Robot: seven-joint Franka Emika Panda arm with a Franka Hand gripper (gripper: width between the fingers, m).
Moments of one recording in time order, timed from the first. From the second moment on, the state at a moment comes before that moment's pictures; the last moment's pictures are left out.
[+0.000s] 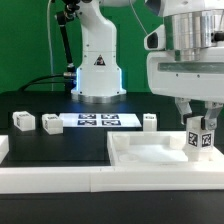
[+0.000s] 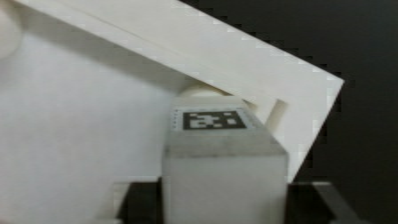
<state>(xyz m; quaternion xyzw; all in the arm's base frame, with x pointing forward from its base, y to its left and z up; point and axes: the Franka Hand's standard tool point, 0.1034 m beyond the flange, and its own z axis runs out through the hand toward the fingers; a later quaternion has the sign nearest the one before) 0.623 0.114 0.081 -0.84 0.53 0.00 0.07</state>
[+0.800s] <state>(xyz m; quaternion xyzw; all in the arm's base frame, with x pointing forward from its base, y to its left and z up) 0.621 0.122 0.082 -0.99 0.14 -0.02 0.05</state>
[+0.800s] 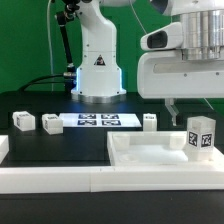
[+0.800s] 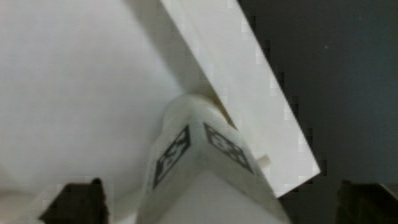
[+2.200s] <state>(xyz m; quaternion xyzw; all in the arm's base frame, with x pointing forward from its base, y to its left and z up) 0.620 0.118 0.080 -1.00 -0.06 -0.03 0.04</state>
